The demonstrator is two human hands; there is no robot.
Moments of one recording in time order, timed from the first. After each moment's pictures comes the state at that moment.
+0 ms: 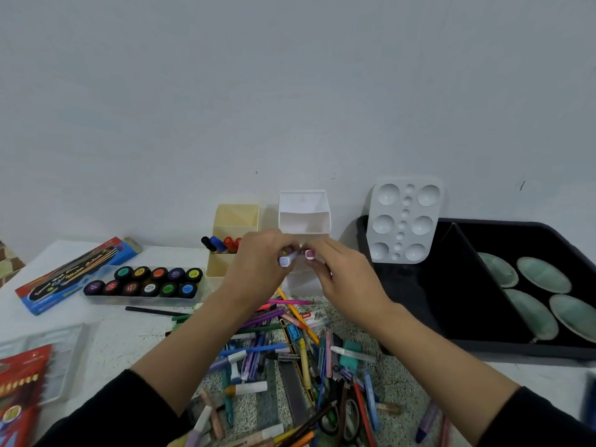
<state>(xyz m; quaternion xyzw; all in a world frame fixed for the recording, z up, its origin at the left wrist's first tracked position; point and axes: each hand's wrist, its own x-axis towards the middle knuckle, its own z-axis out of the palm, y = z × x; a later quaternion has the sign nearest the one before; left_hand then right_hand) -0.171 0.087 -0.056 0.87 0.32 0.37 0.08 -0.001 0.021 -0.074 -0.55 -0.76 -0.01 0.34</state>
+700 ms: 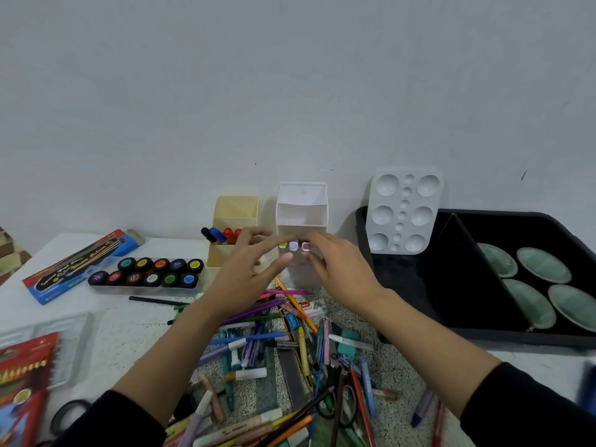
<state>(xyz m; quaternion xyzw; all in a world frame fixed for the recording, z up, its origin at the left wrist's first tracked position) -0.200 0.074 -0.082 0.82 0.38 0.31 0.30 0.000 0.029 -0.080 -0.60 -0.74 0.02 0.30</state>
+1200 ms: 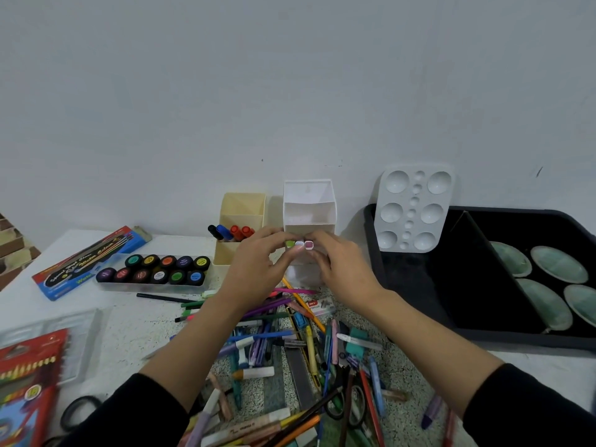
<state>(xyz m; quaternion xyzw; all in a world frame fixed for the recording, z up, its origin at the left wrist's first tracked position) -0.186 0.087 -0.091 0.83 0.37 0.38 0.19 -0.007 0.036 -0.091 -0.59 -0.72 0.09 0.36</state>
